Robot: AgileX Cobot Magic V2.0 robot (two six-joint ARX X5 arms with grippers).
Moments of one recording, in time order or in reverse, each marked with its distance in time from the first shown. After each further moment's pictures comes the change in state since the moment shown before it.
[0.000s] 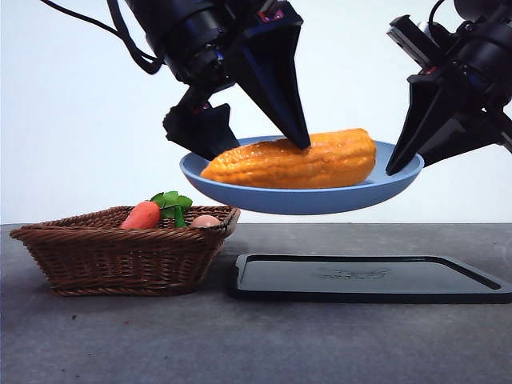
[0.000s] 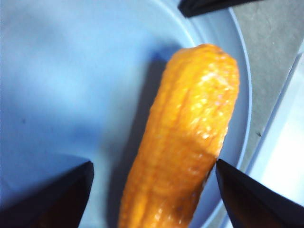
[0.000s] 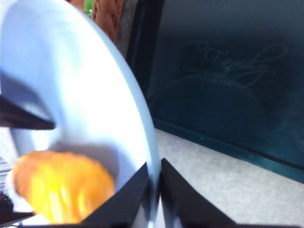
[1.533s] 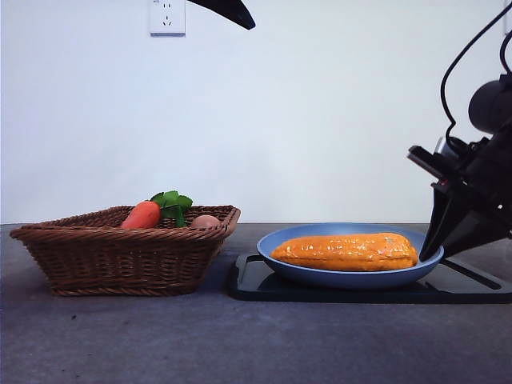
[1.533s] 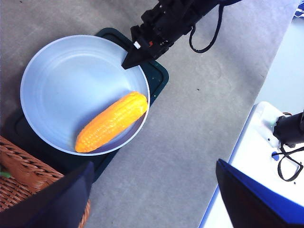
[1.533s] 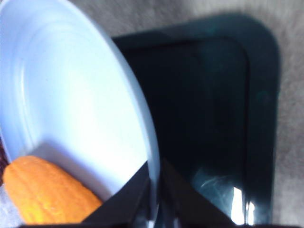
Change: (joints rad) left arm 0.038 0.000 0.495 -0.343 -0.001 0.008; right arm -0.224 0.433 0.108 0.144 -0.015 -0.025
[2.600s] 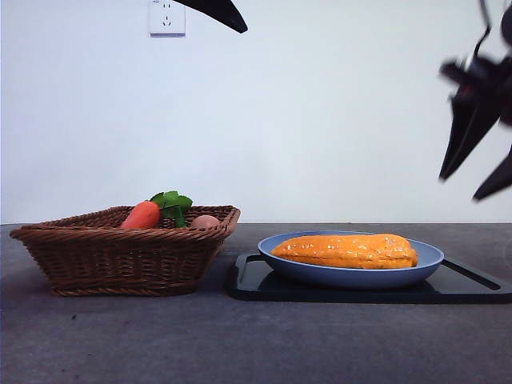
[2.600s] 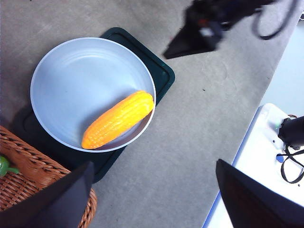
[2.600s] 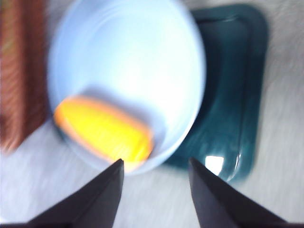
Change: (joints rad) left arm 0.023 0.000 0.000 -0.004 0.000 0.004; right arm -0.009 -0.352 0.008 -0.326 0.052 -0.140
